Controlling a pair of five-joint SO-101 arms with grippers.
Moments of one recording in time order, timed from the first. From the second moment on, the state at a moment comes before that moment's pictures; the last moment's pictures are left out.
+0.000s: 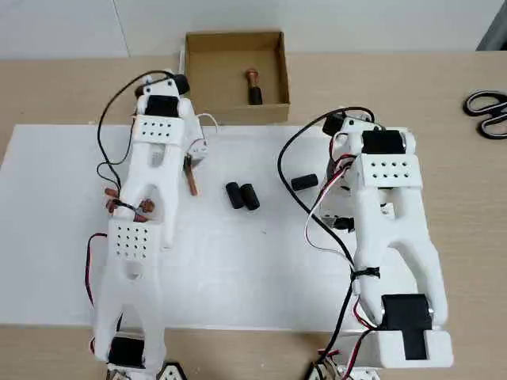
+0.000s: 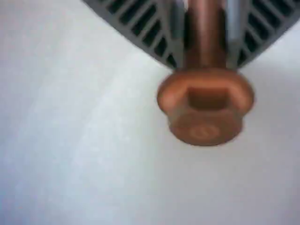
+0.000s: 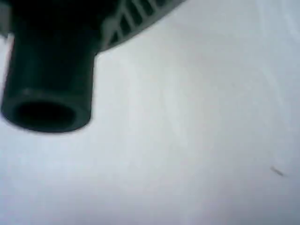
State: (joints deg) left arm 2.2 60.6 -66.5 99.0 29.9; right arm -4.5 -3.3 7.6 94.9 -7.1
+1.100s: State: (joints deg) left arm 8.8 19.7 -59.2 99.4 22.4; right arm -10.5 -35.5 17.9 94.0 -7.1
